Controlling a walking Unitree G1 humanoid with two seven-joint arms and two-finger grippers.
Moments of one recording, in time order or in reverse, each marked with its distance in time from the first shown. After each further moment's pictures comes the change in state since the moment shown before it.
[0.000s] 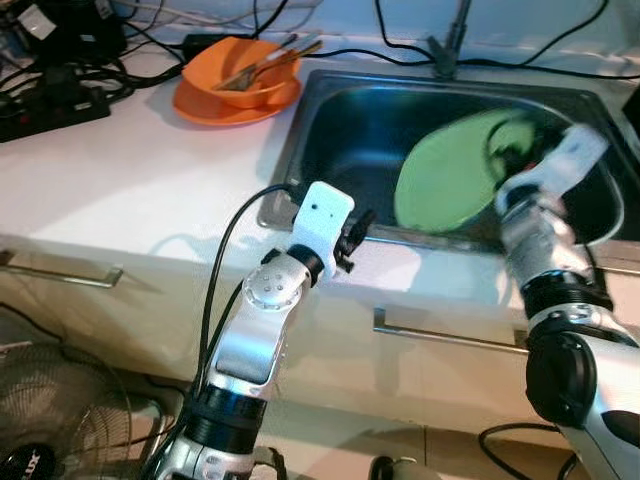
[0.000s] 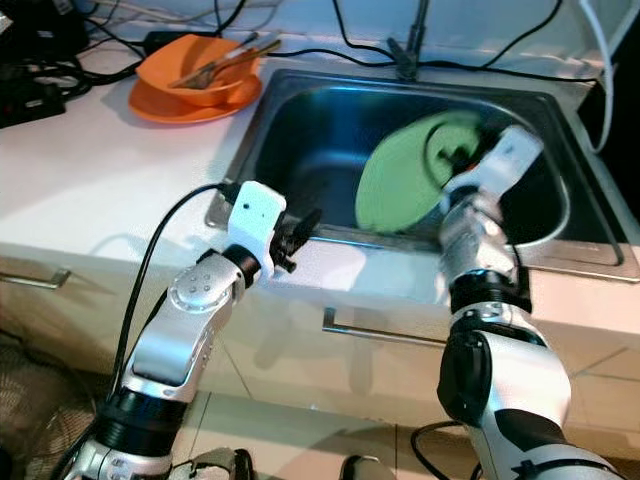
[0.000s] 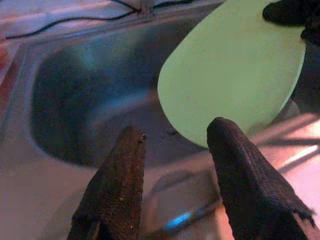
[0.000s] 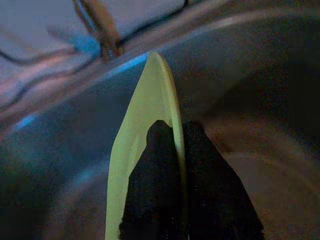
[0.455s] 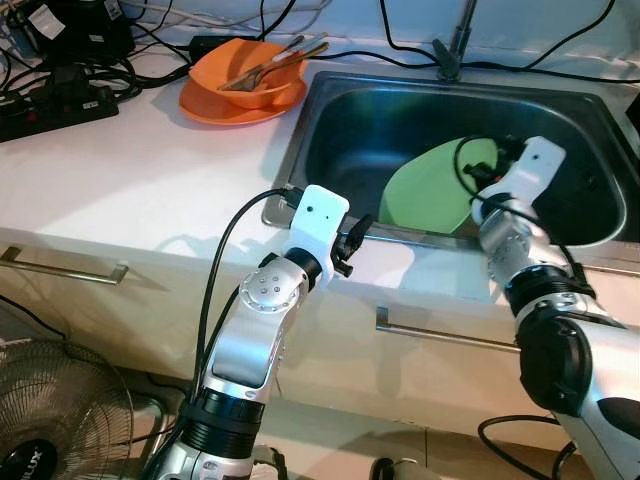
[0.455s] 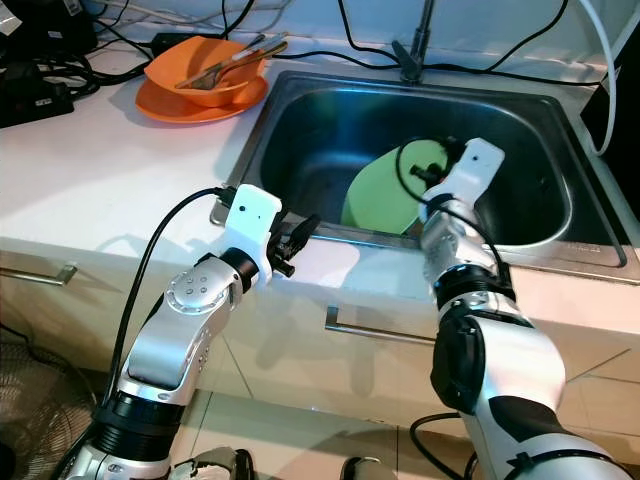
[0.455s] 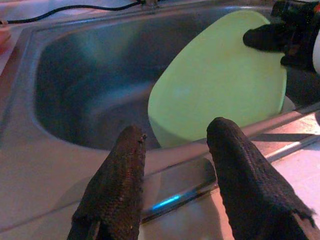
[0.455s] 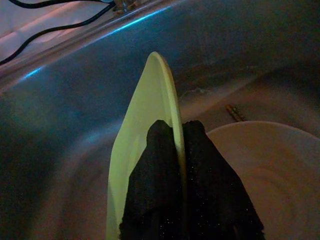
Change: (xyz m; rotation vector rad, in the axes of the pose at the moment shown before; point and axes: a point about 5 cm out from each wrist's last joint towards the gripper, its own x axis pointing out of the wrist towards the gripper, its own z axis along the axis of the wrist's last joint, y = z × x) left arm -0.002 0.001 -0.001 -0.032 0.025 0.008; right arm 0.000 0.014 -0.018 -0.049 0.099 0.019
